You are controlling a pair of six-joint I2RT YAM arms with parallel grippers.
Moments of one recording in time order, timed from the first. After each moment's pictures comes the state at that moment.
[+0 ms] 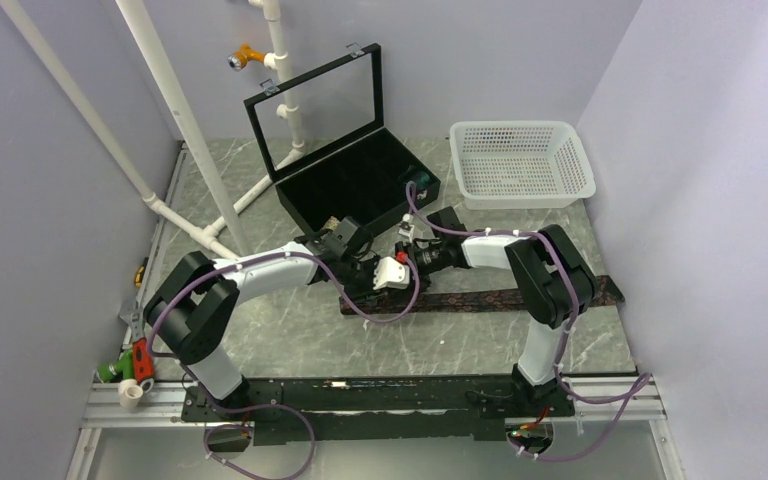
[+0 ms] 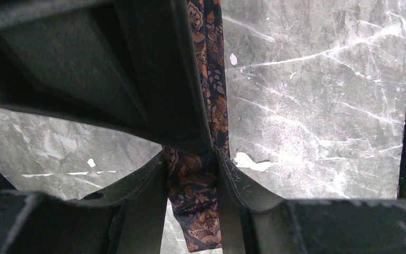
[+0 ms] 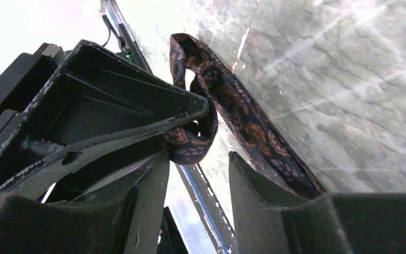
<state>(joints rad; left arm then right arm) -0.76 1.65 1.00 -0.38 0.50 0.73 0.46 1.83 0.91 -0.11 -0.98 0.50</state>
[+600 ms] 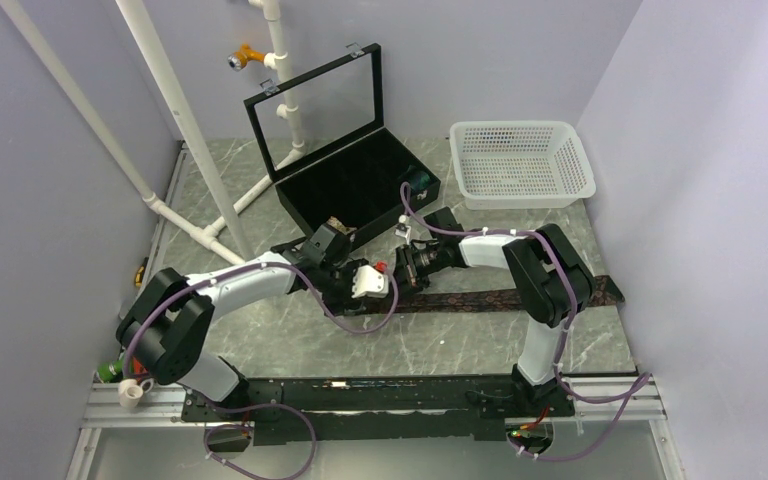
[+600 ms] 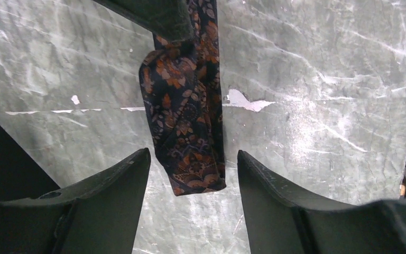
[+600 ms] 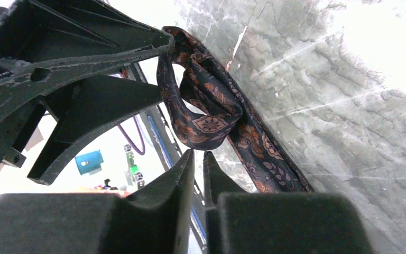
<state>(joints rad) -0.69 1.50 0.86 -0.41 0.45 0.82 0.48 1.85 0.93 -0.13 -0.98 0.43</state>
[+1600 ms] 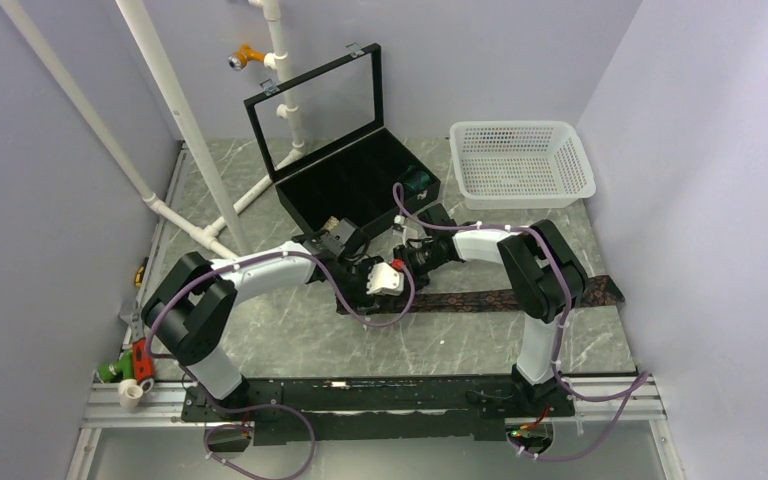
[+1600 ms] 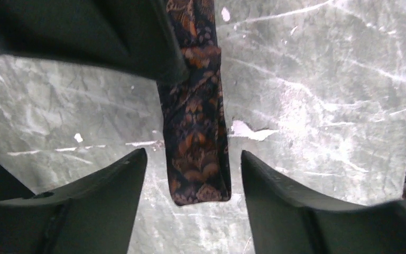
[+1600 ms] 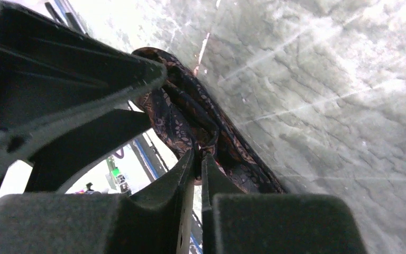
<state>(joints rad) -0.75 1.64 1.00 -0.47 0.45 0.82 0.50 1.89 1.01 -0.27 -0.88 0.36</state>
